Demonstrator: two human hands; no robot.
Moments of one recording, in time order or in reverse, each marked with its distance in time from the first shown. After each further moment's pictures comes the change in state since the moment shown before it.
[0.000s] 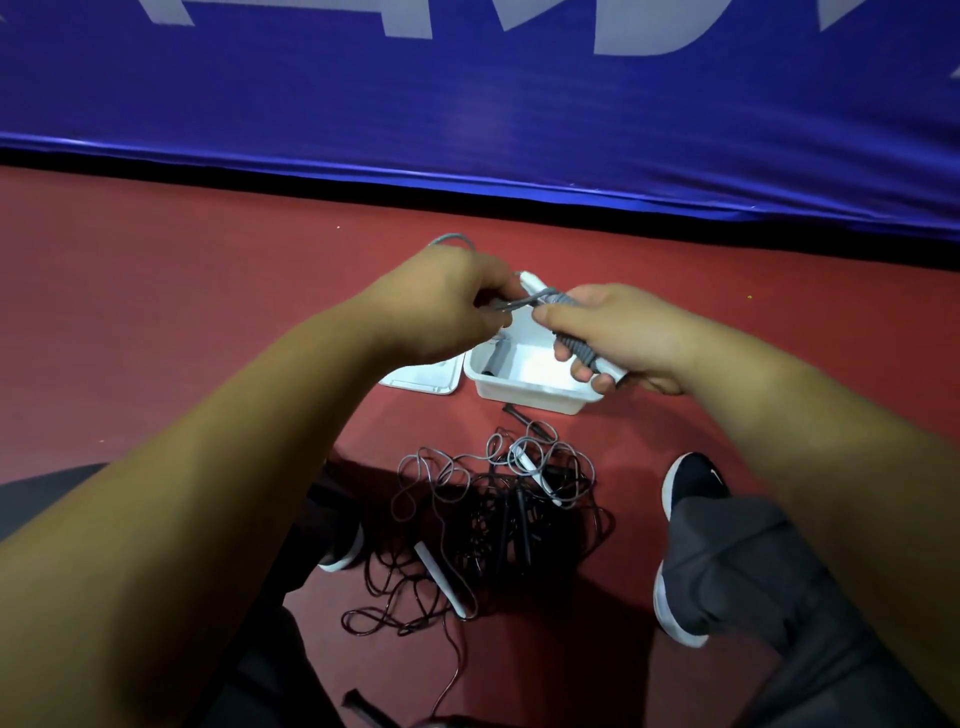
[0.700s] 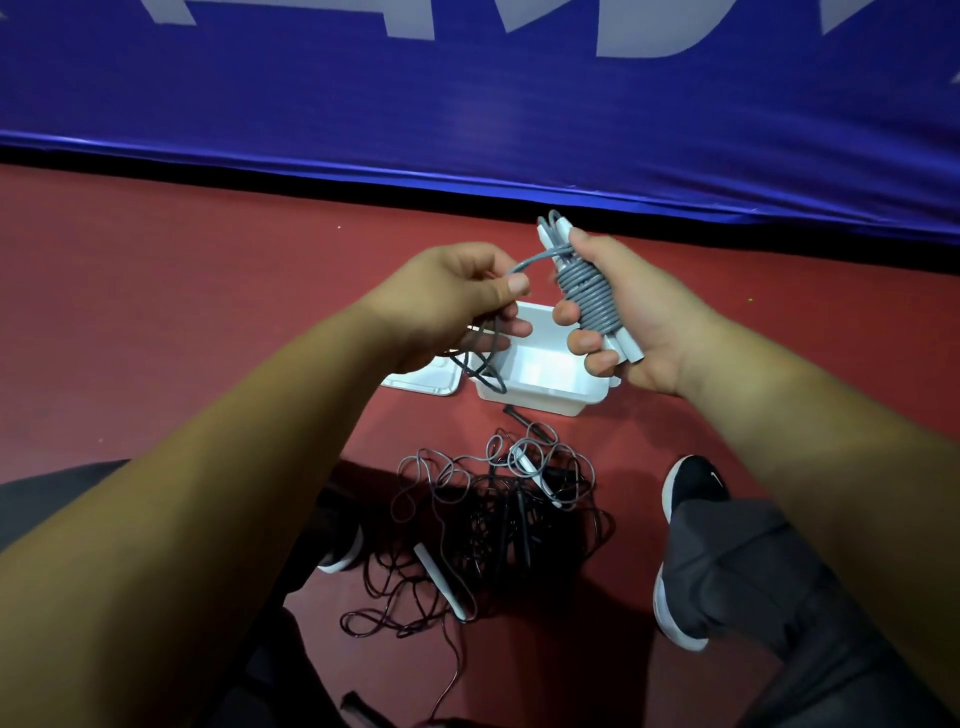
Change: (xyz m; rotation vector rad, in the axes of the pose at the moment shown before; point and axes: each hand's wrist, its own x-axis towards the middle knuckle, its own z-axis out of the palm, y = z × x) left_hand 0.006 -0.003 0.017 -1.007 -0.035 -0.296; right_hand -0.008 -0.016 -0.003 0.503 -0.019 0.047
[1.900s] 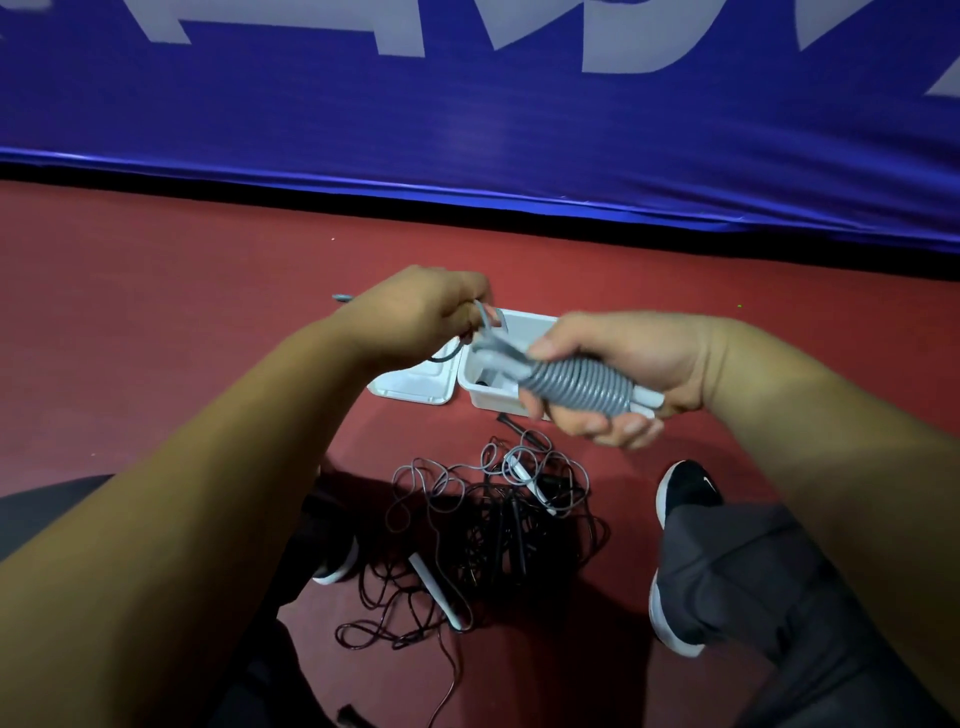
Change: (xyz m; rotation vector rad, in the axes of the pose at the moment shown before) left_hand 0.003 -0.003 -0.028 1.015 -0.018 0.342; right_hand -0.027 -0.005 -0.009 -0.330 -0.760 0.282
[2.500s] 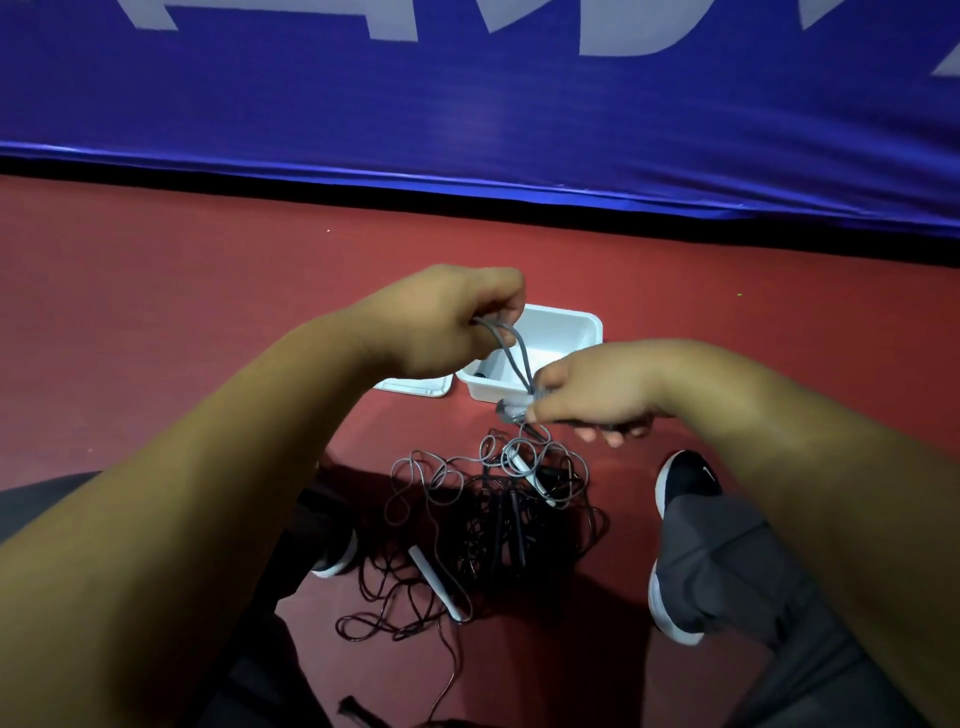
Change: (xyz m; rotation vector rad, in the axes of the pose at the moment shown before) left_hand -0.004 0.032 -0.001 -0.092 -0.090 0.054; right_hand 0.032 0.027 -0.009 -0.779 0.516 0.355
